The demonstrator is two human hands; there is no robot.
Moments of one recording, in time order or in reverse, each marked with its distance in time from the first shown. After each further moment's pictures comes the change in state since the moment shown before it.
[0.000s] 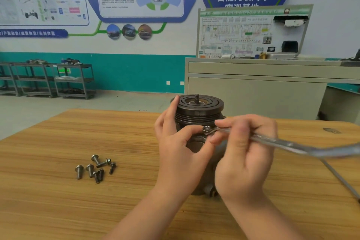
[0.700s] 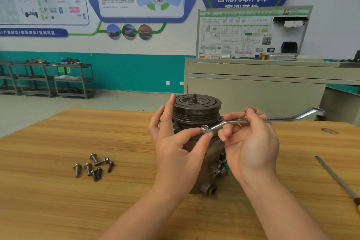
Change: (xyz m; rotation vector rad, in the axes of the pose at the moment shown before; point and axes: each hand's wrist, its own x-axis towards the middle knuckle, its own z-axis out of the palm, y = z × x) left_hand -0.002 -0.002 0.004 0.012 0.086 0.074; right_hand 0.030 0.011 -0.016 0.588 0.271 0.857
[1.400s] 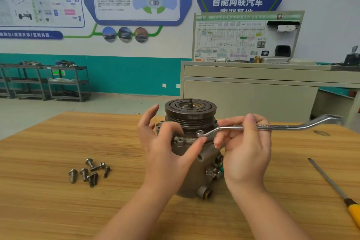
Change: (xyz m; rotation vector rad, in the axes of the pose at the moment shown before) left_hand 0.004 -0.014 -0.009 -0.008 0.017 0.050; right_hand -0.011 0.009 -0.001 -0.248 -0.028 -0.335
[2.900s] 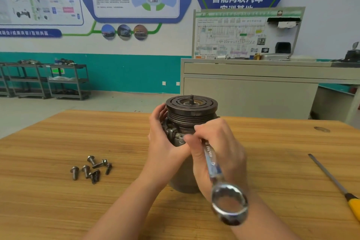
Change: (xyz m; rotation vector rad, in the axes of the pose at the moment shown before) left_hand 0.009 -0.013 -0.002 -0.376 -0.239 -0.360; right_hand -0.021 0.006 0.005 -0.725 -0.420 -0.933
